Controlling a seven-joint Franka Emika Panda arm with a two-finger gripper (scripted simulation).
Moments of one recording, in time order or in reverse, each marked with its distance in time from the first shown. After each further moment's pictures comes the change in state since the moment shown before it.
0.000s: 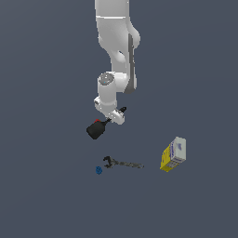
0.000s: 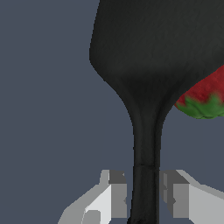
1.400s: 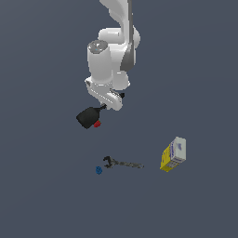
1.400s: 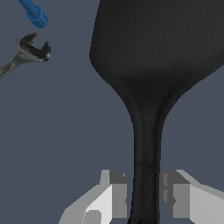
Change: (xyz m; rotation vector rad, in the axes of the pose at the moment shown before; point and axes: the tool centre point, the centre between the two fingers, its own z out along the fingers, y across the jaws) arm 0.022 0.001 -0.134 -0.002 0.000 0.002
